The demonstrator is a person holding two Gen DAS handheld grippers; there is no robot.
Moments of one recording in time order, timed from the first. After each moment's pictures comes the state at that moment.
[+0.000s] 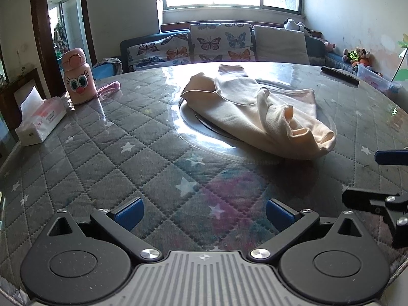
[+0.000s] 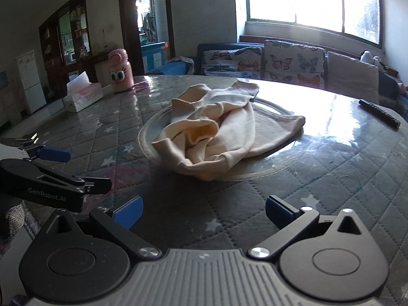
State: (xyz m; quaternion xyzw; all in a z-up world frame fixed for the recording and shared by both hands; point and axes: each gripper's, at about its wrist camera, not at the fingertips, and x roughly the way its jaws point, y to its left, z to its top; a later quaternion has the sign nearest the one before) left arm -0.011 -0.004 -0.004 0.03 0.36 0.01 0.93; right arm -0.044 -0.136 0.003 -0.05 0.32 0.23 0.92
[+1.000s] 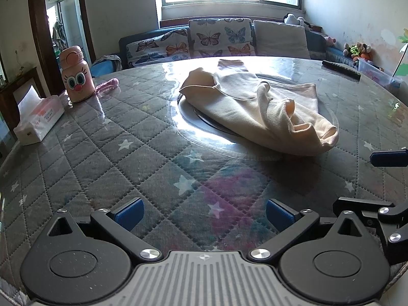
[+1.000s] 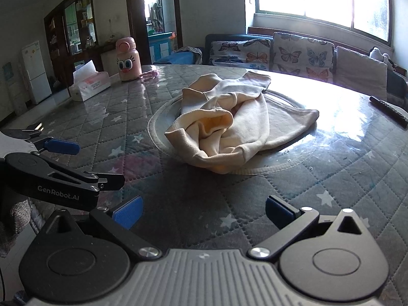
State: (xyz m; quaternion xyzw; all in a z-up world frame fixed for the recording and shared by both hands) left arm -0.003 -0.006 -0.007 0.03 0.37 0.01 0.93; right arm -0.038 -0.124 -0.001 -0.06 0.34 0.24 0.91
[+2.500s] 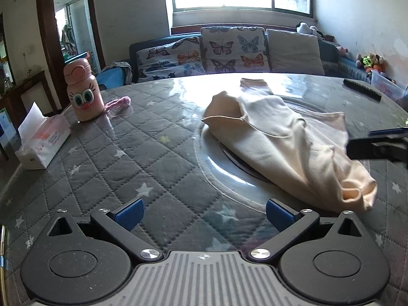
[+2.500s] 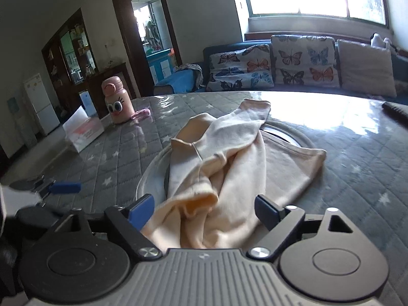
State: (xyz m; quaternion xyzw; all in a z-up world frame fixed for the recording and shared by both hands) left arm 0.056 0.027 0.012 0.03 0.35 0.04 0.93; right arm 0.068 -0.124 0.035 0.02 0.34 0.27 0.90
